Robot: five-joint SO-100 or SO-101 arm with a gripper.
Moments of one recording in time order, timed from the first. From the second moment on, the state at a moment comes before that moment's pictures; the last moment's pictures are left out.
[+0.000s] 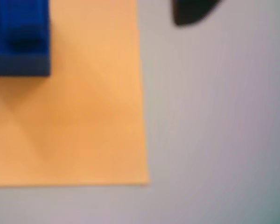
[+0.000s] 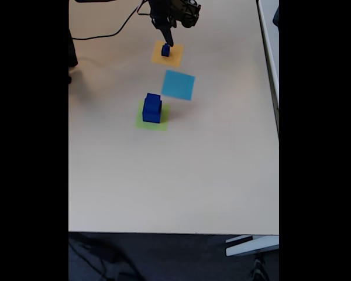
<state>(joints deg) -16.0 77.7 86.9 49.9 117.8</state>
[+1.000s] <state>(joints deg) -17.1 77.7 97.2 40.6 117.8</state>
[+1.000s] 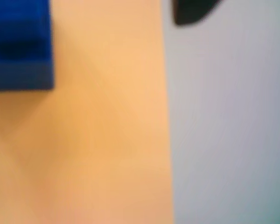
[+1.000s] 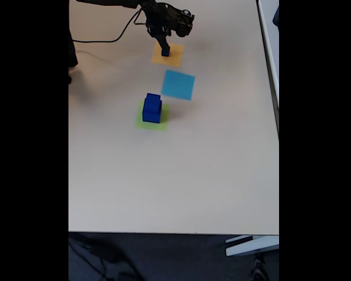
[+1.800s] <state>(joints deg) -16.1 77.9 98.0 40.6 115.8</state>
